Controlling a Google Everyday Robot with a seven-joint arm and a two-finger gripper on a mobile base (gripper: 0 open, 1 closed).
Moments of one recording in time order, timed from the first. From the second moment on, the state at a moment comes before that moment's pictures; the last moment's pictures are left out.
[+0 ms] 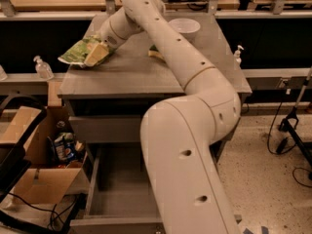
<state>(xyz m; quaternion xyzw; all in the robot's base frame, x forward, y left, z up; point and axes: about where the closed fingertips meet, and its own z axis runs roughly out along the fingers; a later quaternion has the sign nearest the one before) 0.826 0.200 0.850 -0.63 0.65 0.18 0.39</state>
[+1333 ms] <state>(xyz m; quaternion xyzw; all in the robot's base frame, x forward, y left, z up) 0.827 0.216 0.833 -0.63 0.66 0.19 0.37</state>
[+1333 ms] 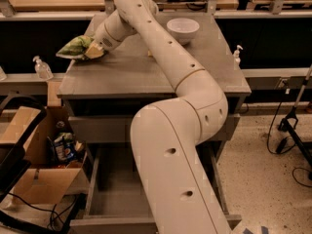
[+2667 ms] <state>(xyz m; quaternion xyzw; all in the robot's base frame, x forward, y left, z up) 0.757 0.135 1.014 -0.62 0.63 0.10 0.45</state>
